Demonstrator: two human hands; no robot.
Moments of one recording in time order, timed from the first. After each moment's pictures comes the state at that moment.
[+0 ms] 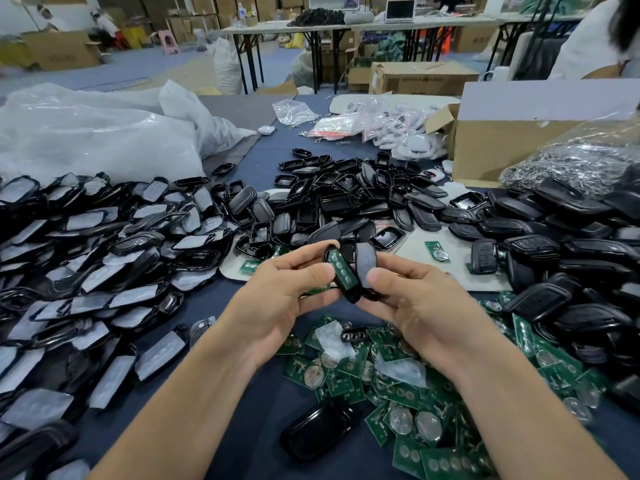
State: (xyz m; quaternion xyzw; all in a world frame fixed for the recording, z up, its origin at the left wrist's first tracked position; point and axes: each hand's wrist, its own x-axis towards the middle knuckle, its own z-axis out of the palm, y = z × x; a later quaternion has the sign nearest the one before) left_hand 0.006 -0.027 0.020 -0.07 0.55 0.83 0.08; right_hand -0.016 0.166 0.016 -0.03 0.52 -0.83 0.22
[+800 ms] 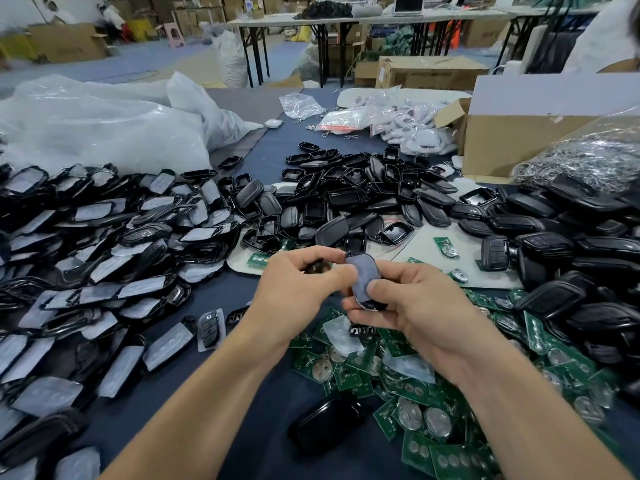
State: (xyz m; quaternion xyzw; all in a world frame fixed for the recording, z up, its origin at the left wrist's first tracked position) left_hand 0.007 -0.019 0.011 -0.09 0.74 0.66 -0.04; right_hand -0.011 0.155 0.014 -0.03 0.60 -0.76 0.24
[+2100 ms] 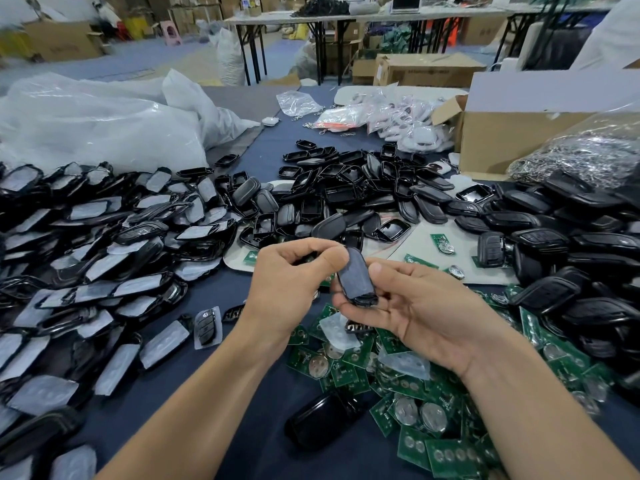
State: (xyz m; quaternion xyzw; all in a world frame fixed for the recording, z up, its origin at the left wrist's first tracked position) left_hand 0.008 -0.015 0.014 -0.05 0.70 0.70 -0.10; right_hand -0.009 0.164 0.025 -0.03 0.46 -0.81 0.35
